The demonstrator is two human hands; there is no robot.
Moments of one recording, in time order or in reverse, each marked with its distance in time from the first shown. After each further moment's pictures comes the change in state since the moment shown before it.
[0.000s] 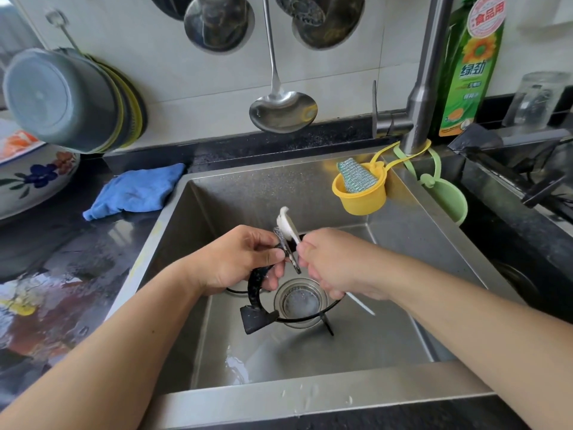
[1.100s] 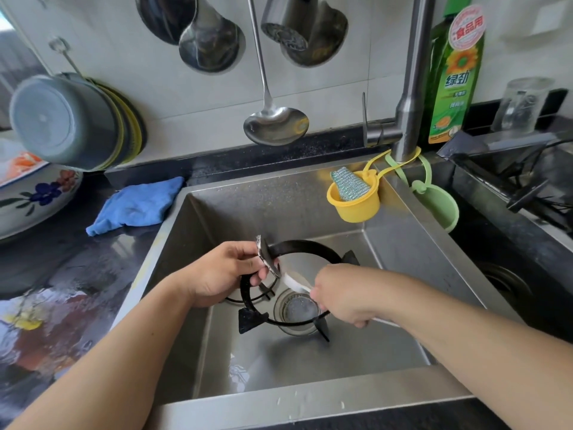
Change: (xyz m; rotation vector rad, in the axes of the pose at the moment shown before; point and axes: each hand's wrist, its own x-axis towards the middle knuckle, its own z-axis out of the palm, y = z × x) left_hand 0.009 -0.031 -0.014 -0.241 0.001 0.042; right_hand -0.008 0.016 0.009 -0.655 -0.283 0.121
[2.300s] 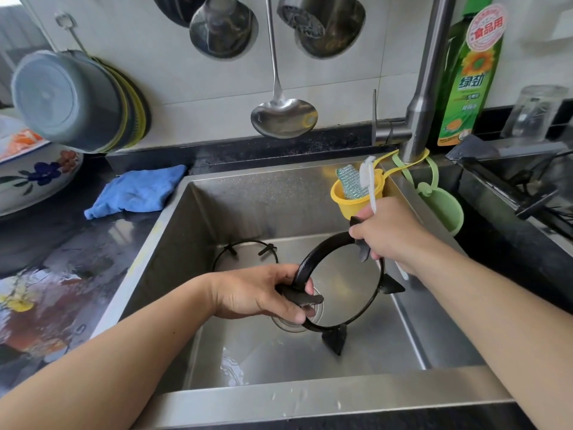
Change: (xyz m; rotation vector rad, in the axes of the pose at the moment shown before) left_hand 0.004 -0.011 0.043 0.026 -0.395 -0.182; right_hand 0.015 0.062 -0.047 0.661 0.757 0.150
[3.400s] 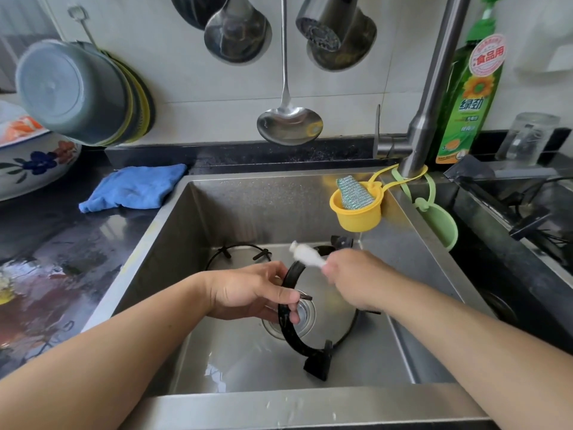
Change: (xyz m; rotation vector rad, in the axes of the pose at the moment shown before) left_hand 0.001 0.000 -0.011 -0.171 0.048 -0.051; right_hand -0.020 -0.002 0.036 -0.649 -0.402 -0.188
